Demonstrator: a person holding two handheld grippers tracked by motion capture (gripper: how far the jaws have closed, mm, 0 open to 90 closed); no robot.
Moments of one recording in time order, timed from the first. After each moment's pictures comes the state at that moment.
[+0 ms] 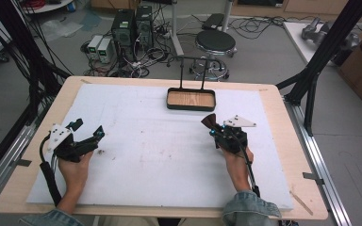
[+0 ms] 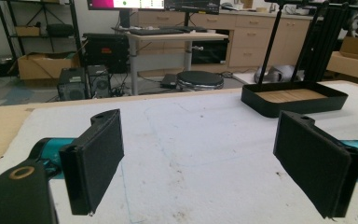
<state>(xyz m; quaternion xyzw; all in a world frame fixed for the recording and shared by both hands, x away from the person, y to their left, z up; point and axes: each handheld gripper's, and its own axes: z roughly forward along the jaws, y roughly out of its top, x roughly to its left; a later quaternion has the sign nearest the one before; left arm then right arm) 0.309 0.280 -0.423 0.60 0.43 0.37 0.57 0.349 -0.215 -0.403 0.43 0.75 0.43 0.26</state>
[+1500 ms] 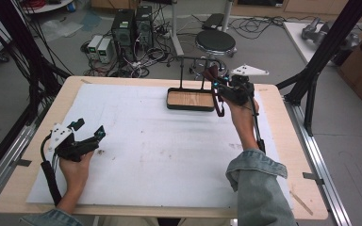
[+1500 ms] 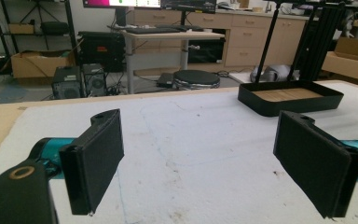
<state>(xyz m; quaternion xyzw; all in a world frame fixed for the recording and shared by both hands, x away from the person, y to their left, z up) 0.312 0.279 -0.425 0.60 0.43 0.36 0.57 0.441 -0.223 -0.301 0.38 0.73 0.50 0.27</state>
